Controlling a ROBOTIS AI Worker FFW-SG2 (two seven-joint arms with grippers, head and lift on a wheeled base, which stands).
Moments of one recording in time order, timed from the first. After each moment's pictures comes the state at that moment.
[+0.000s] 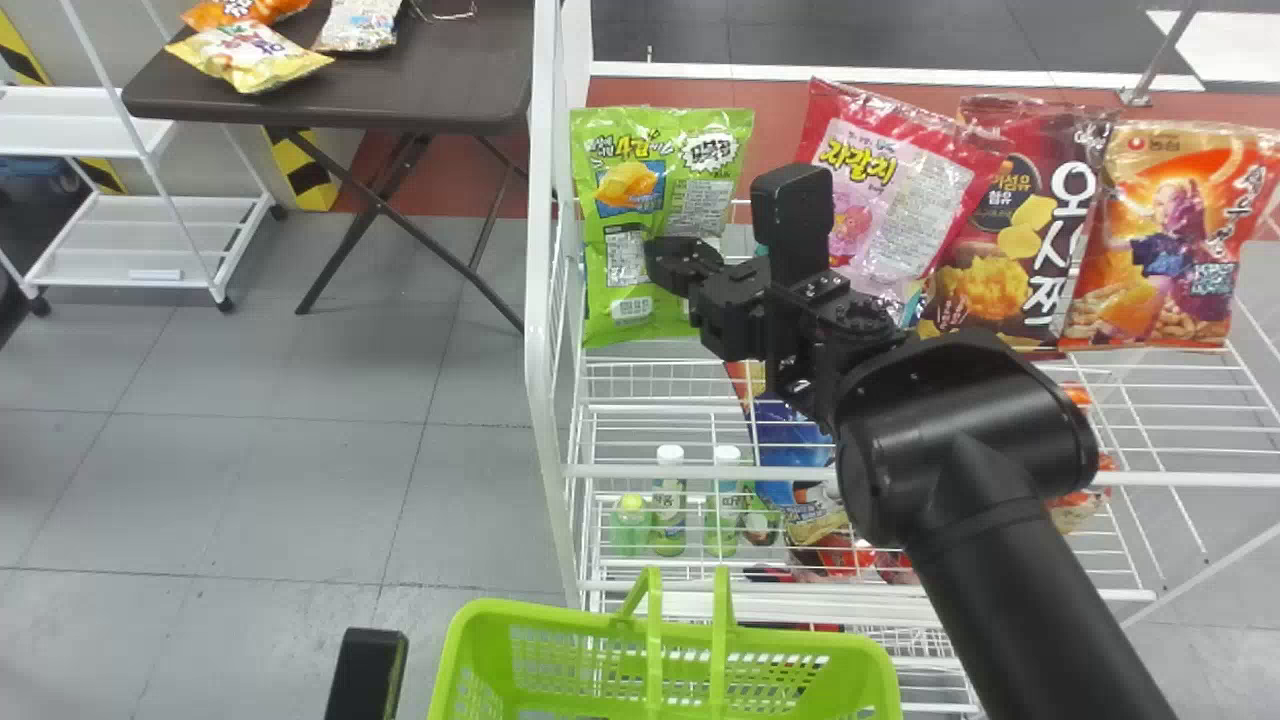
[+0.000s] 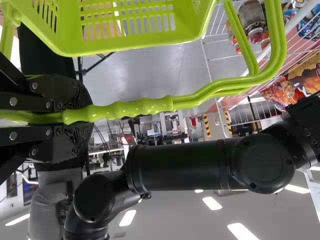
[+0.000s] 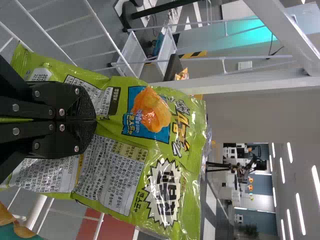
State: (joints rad) left arm 0.65 0.03 0.12 -2.41 0.48 1.57 -1.01; right arm -0.21 0.00 0.28 -1.48 -0.02 0.38 0.32
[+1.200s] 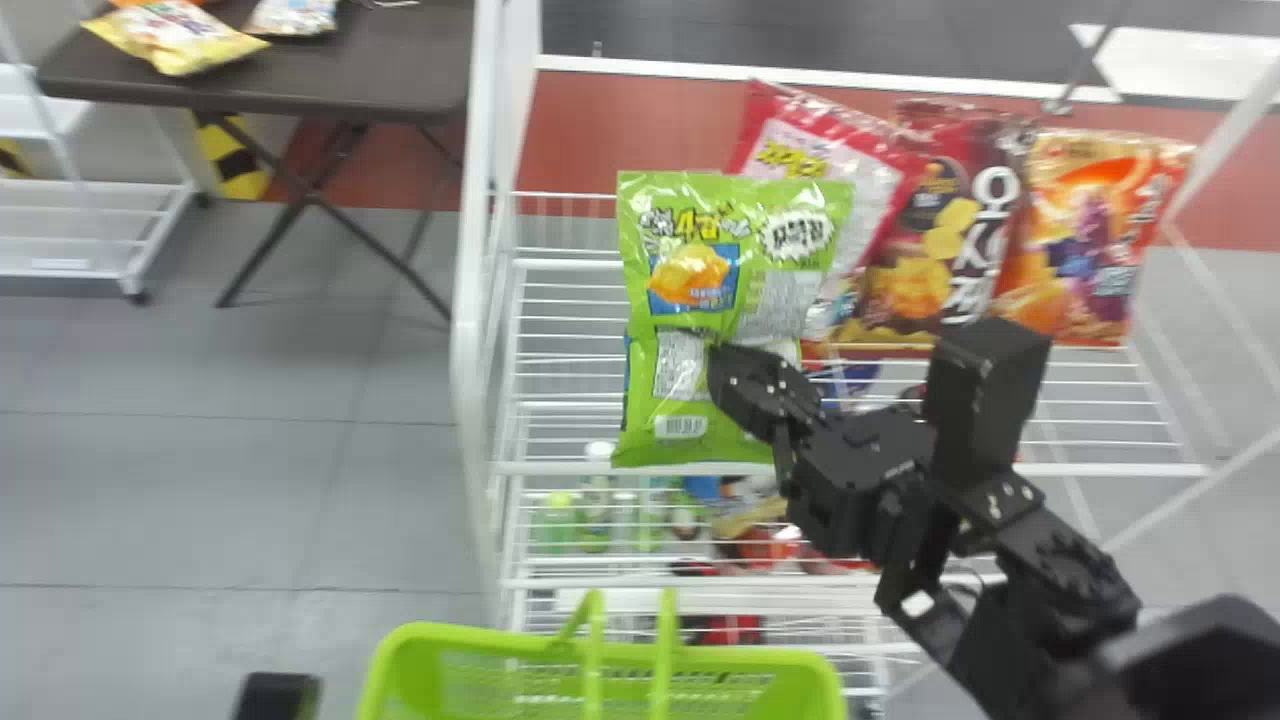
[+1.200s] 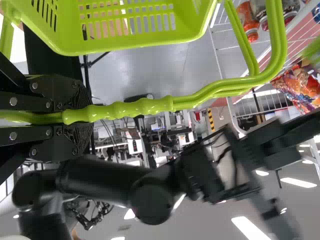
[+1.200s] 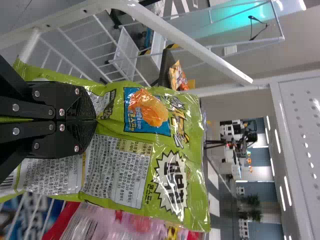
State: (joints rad) left arm 0.71 0.03 0.08 -2.46 0.48 1.57 -1.02; right arm 0.53 -0.25 0.06 -2.43 -0.23 0.61 0.21
